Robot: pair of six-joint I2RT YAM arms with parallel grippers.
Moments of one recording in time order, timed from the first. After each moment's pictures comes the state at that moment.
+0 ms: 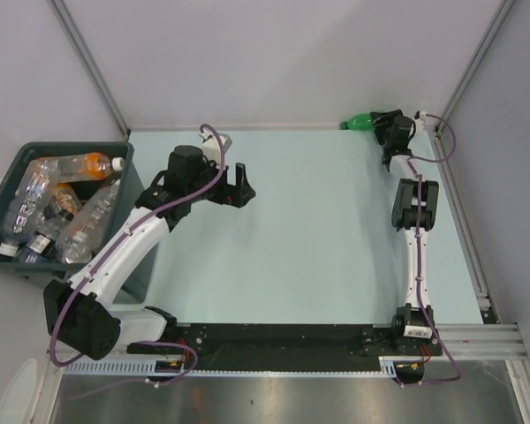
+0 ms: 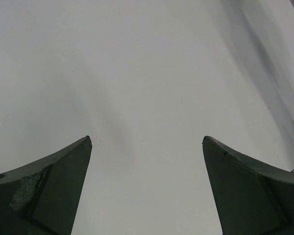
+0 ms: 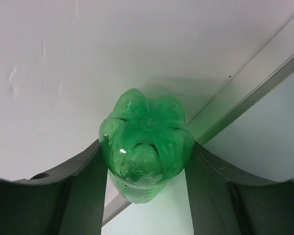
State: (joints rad) left arm -0.42 1.26 1.14 -0.41 0.25 -0.19; right arm -0.10 2.89 2.43 0.30 -0.05 1.07
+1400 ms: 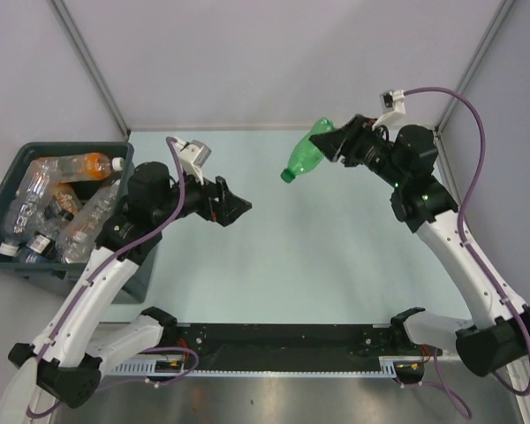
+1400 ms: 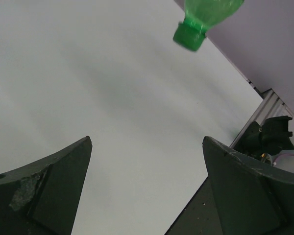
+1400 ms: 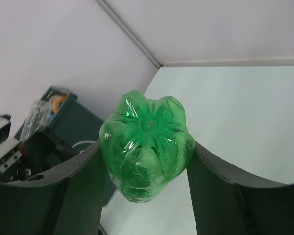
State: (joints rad) left arm -0.44 0.96 1.12 -0.48 0.41 -0.25; right arm 0.37 1.22 1.29 -0.05 -0.31 0.66
